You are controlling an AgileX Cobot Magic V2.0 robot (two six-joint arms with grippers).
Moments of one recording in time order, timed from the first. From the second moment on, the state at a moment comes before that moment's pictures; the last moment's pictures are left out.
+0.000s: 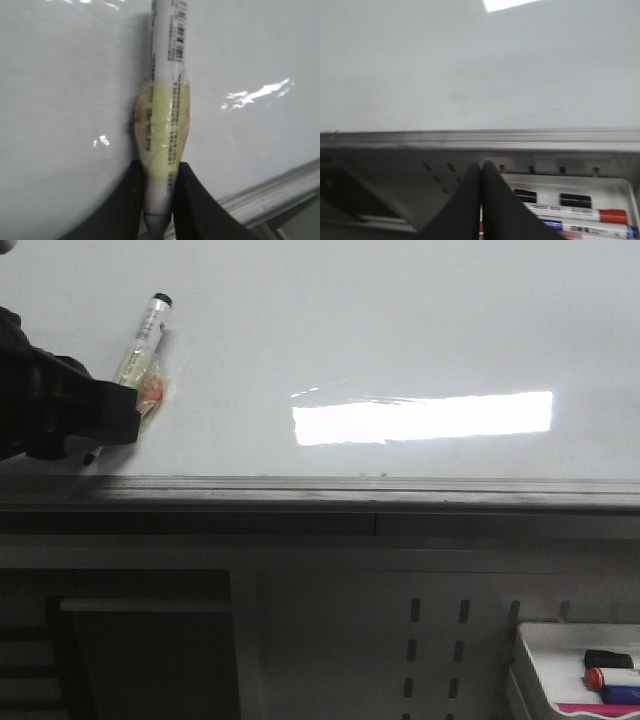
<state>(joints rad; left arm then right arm) -0.54 1.34 -0.47 -0.08 -0.34 -0.02 0.19 0.45 -0.21 0.29 0.23 -0.17</state>
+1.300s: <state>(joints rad) -0.71 1.15 -0.47 0.89 -0.44 -0.02 0.88 0.99 -0.69 0.25 0.21 -0.33</state>
